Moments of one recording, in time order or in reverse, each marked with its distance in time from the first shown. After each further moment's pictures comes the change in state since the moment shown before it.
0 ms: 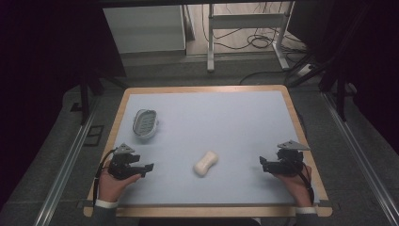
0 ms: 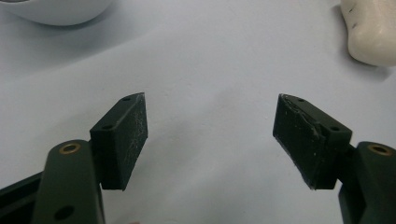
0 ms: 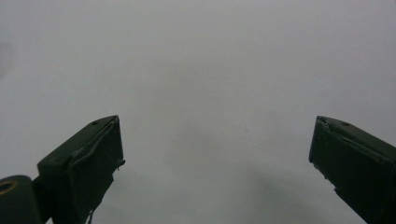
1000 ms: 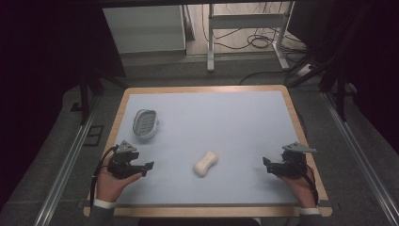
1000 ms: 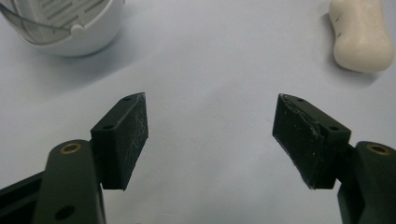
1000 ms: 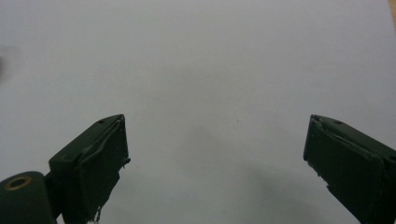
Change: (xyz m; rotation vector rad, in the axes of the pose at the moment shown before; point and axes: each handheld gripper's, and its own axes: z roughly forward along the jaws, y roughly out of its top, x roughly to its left) left arm -0.023 0.023 -0.023 0.016 0.072 0.060; right arm -0.007 -0.007 -0.008 -0.013 0.003 0.021
